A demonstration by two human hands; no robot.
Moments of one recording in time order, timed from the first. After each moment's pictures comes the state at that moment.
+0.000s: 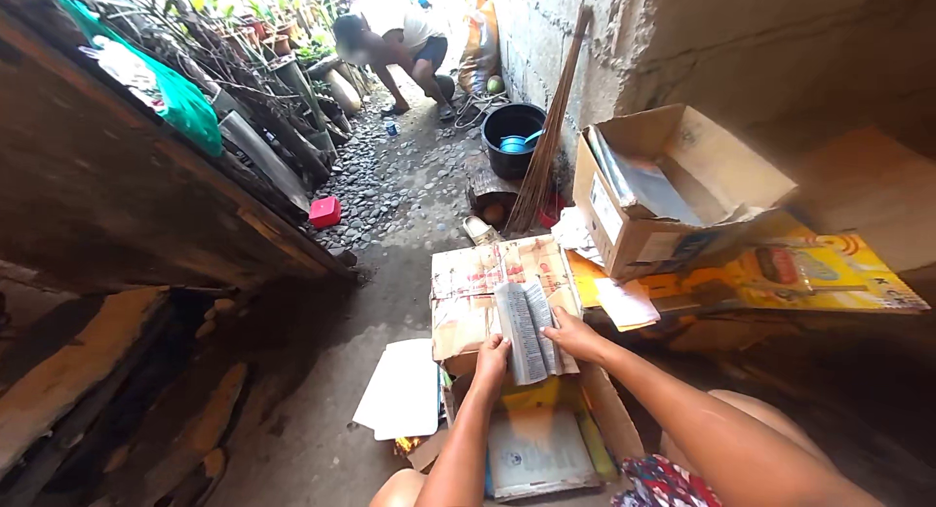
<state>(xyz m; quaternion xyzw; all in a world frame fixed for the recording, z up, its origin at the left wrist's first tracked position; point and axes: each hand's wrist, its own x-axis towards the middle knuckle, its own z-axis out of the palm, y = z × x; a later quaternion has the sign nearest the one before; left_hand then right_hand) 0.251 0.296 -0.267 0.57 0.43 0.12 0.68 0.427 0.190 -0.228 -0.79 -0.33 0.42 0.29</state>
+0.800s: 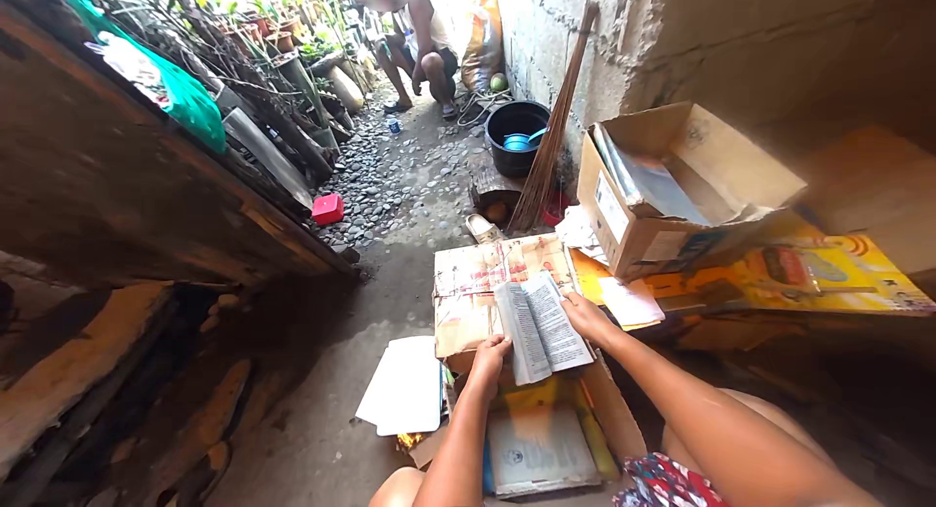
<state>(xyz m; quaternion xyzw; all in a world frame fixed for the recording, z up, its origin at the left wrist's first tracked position) 0.242 0.301 -0.250 0.54 0.46 0.09 0.70 0.449 0.196 -0.222 -0.84 -0.27 0.37 0.30</state>
